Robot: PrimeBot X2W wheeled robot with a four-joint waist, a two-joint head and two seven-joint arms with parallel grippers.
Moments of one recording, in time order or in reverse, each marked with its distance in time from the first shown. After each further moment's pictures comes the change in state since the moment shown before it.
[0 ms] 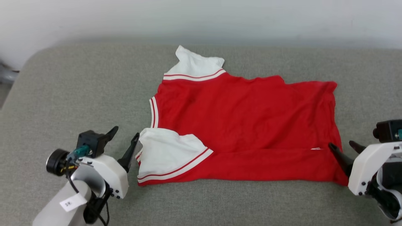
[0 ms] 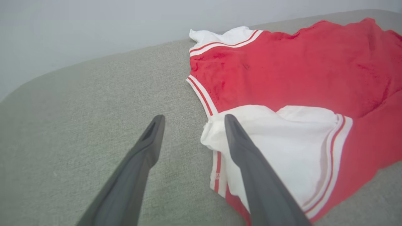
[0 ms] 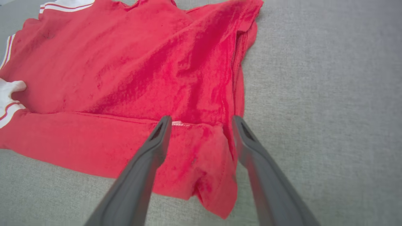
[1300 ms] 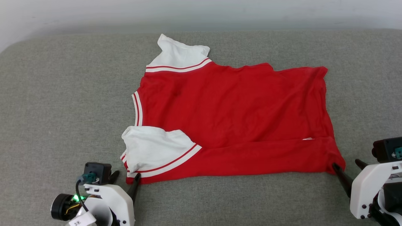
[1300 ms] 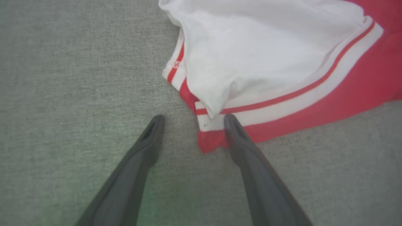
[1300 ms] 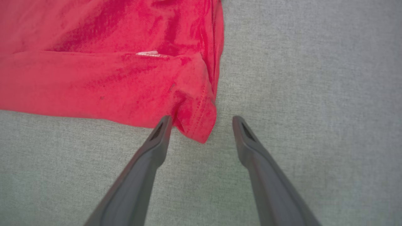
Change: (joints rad) left arm 0.240 0.031 -0.003 -0.236 -0.123 0.264 0.313; right arm 0.191 0.084 -0.101 -0.299 -0.184 0.000 0.185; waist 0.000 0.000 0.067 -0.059
